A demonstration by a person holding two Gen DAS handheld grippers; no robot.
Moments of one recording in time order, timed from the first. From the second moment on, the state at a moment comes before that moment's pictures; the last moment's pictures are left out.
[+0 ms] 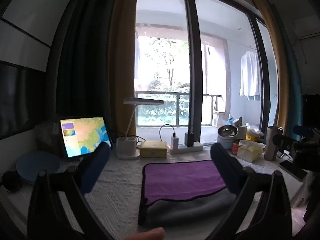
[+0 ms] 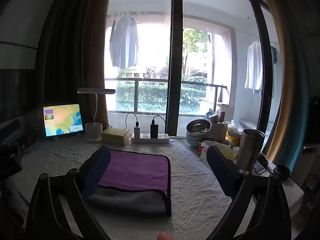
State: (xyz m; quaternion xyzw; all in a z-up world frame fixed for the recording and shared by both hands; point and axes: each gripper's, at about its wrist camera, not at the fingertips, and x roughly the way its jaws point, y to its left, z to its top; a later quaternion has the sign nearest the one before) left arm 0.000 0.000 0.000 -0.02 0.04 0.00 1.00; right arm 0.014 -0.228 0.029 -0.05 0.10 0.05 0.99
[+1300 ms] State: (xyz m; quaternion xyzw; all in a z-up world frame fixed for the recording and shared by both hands) left arm 0.001 0.003 0.003 -0.02 0.04 0.00 1.00; right arm 0.015 -0.227 0.028 -0.04 0.10 0.05 0.99
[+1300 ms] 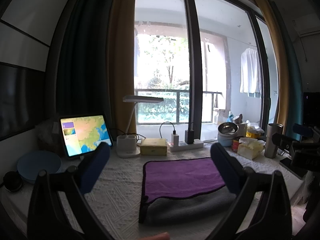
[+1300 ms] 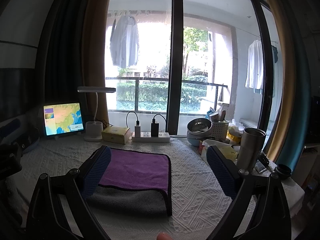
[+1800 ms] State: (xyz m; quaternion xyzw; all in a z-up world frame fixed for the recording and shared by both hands) left arm 0.000 0.003 0.003 -0.02 0.04 0.00 1.00; right arm 0.016 -0.226 0.027 -0.04 0.10 0.05 0.99
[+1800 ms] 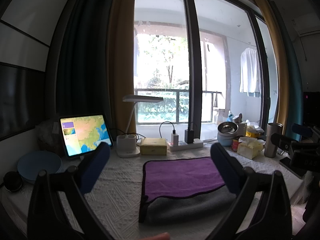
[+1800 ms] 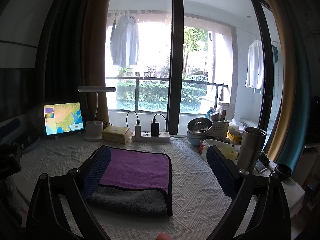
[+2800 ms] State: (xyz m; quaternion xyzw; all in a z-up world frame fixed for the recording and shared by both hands) left arm 0.002 0.005 0.001 -0.02 0.05 -0.01 1.00; right arm 0.015 -0.226 0.027 -0.04 0.11 0.05 0.99
